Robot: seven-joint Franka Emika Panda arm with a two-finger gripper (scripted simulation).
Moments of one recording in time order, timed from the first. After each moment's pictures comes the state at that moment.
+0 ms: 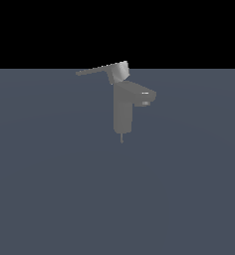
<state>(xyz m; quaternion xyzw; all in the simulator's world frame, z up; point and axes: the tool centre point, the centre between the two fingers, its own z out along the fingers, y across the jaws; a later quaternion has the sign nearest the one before) -0.207 0.053 0.462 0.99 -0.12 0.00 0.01</state>
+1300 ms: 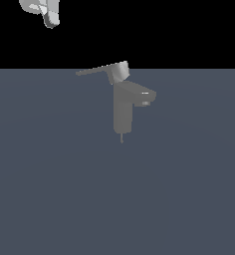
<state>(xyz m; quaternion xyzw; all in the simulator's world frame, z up) -0.084 0.129 0.375 0.93 -0.36 -0.03 0.04</state>
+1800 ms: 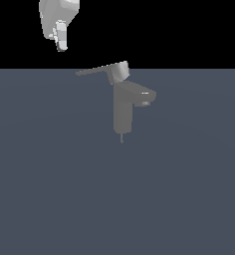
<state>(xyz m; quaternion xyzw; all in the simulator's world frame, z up) -0.029 0.138 0.338 0.89 -0.45 -0.04 0.05</state>
